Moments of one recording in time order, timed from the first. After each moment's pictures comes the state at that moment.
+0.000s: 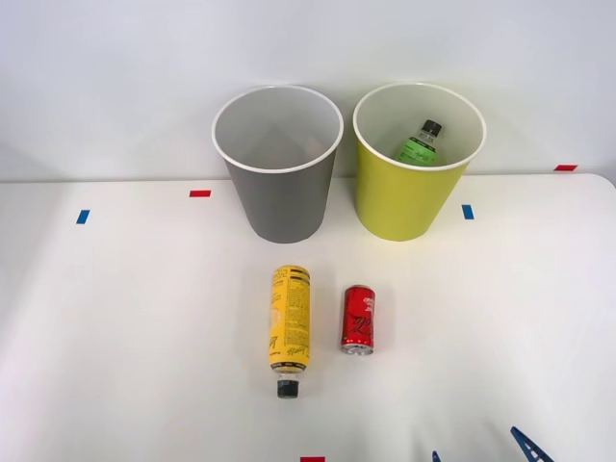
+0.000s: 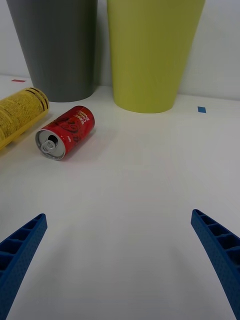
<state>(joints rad) 0.96 -0.39 0.34 -1.89 0.01 -0.61 1.57</state>
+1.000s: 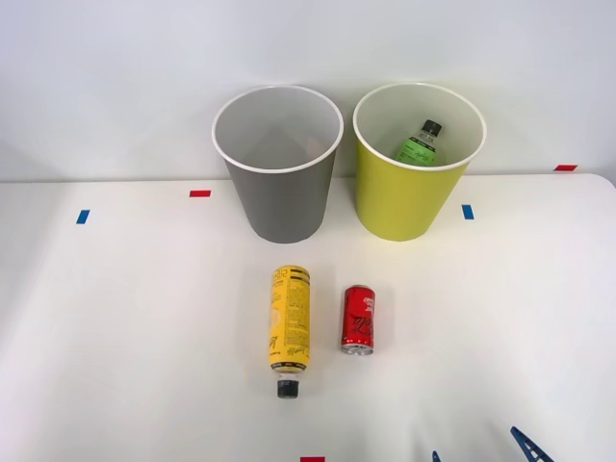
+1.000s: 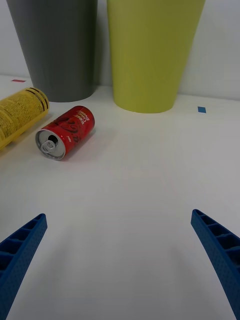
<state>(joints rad) 0.96 -0.39 0.34 -1.89 0.01 -0.61 1.57</state>
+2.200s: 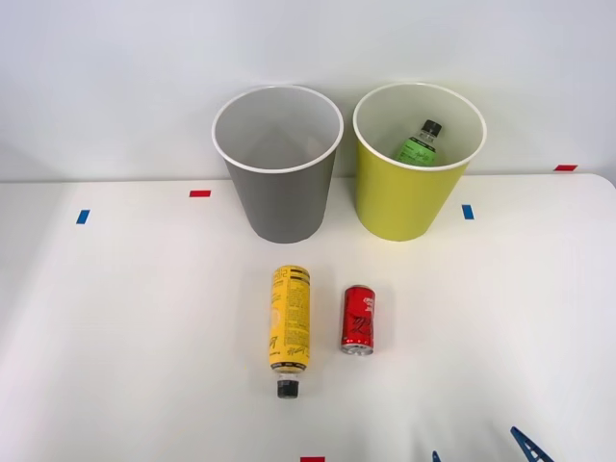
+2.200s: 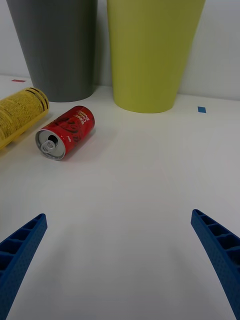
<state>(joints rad) 0.96 -0.39 0.34 -1.89 0.01 -0.61 1.57</state>
